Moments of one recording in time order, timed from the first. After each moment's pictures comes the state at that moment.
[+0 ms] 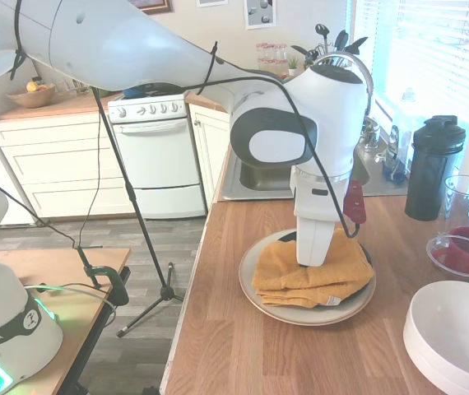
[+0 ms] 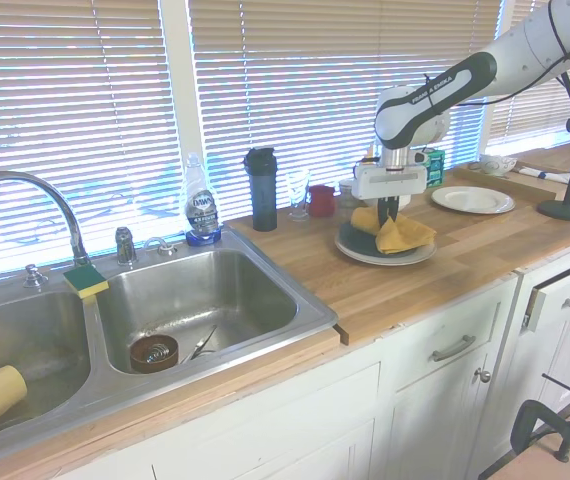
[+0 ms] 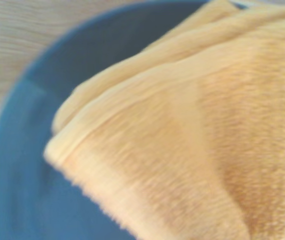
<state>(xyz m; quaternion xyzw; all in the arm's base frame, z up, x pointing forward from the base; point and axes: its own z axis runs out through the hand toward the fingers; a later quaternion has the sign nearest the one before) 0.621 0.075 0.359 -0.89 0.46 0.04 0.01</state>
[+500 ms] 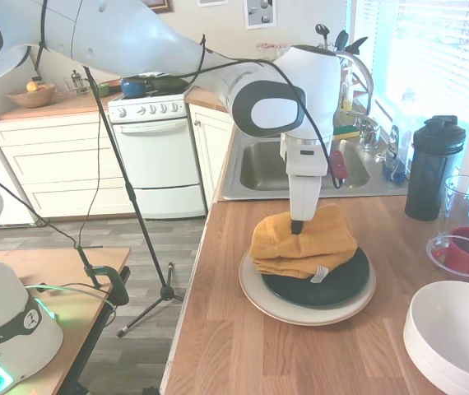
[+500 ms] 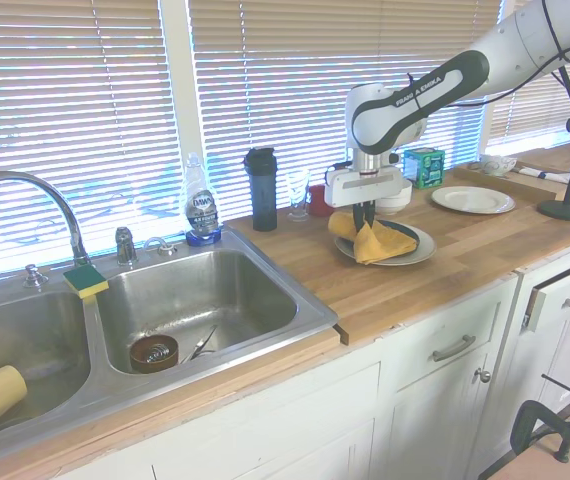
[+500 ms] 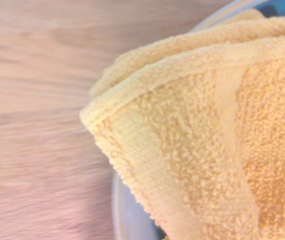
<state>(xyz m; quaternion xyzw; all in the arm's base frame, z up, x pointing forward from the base) 0.607 0.163 0.366 -0.91 0.42 0.02 -0.01</state>
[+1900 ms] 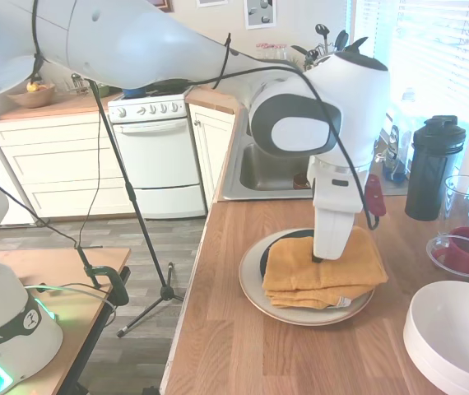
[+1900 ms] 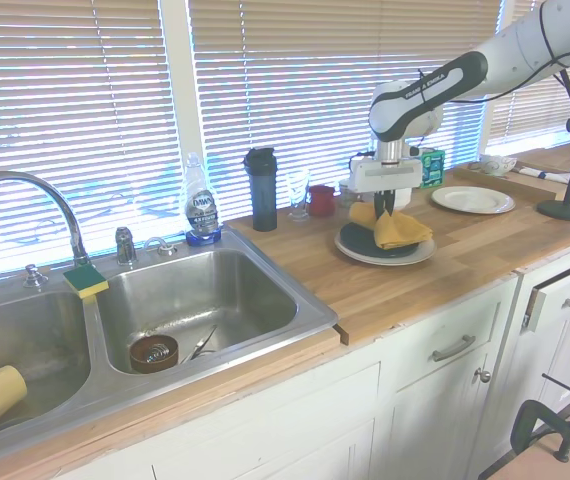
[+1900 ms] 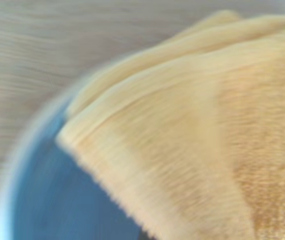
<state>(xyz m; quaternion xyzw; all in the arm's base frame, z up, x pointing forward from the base) 0.652 0.079 0.373 -0.89 0.46 0.05 0.00</state>
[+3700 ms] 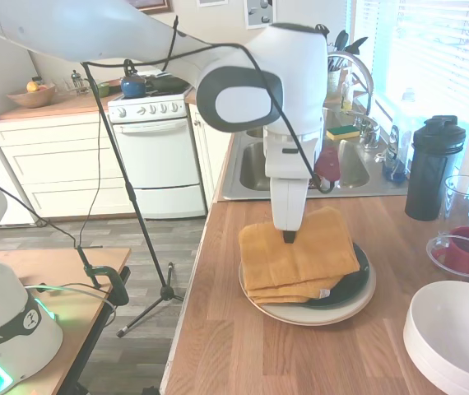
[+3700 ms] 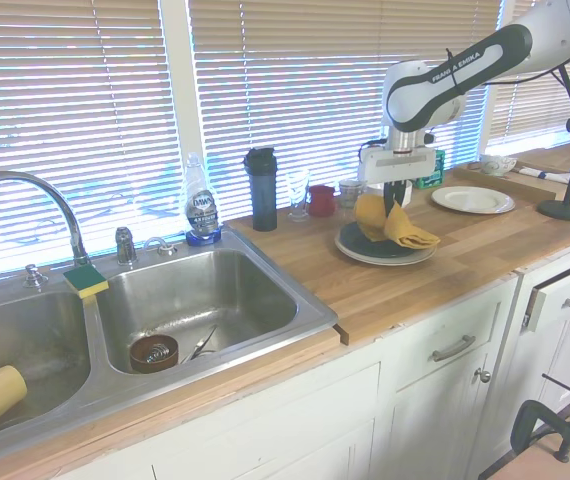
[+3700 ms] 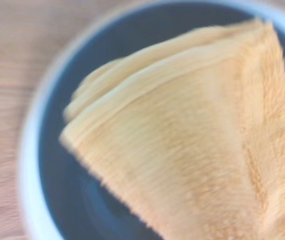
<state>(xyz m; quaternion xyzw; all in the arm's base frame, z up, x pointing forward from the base) 0.582 0.087 0.421 -0.89 0.45 0.00 0.01</state>
